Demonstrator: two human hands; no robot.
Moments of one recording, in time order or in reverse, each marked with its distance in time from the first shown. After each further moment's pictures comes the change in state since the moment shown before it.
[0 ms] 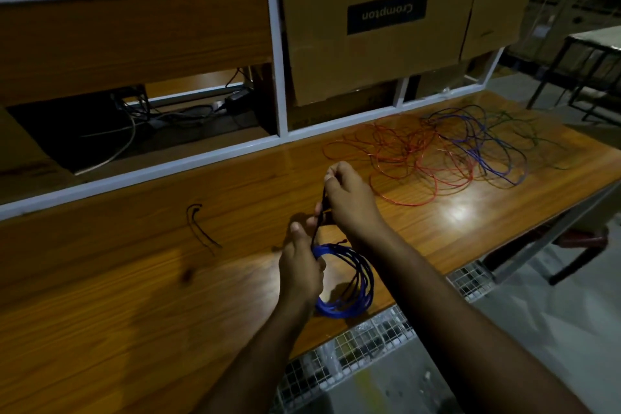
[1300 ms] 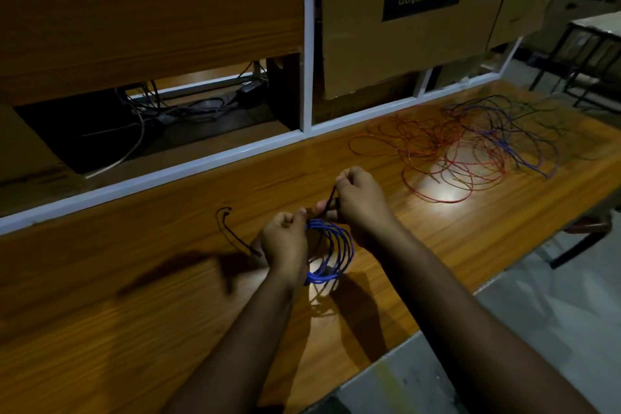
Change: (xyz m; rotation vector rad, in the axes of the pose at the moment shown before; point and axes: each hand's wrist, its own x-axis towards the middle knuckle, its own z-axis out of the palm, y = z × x) left_hand 0.104 0.014 -0.083 0.075 0.275 -0.007; right_hand 0.038 -0.003 0.089 0.093 0.114 0.261
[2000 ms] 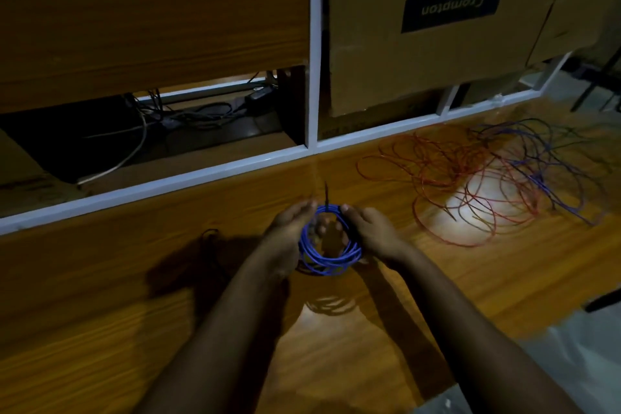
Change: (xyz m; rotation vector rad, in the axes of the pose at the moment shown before) left_hand 0.062 0.036 0.045 -0.236 -0.546 -0.229; right_hand 0.126 0.064 -0.066 -0.388 -0.378 -0.197
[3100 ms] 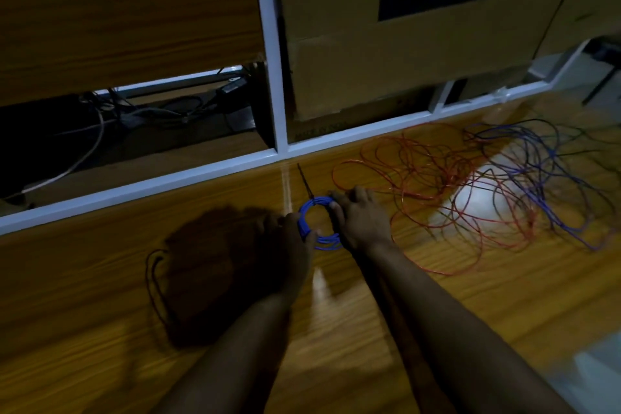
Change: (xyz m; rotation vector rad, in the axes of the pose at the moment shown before) left_hand 0.116 -0.081 0.043 1.351 0.635 0.406; right_hand 0.093 0.084 -0.056 -0.882 0.248 -0.099
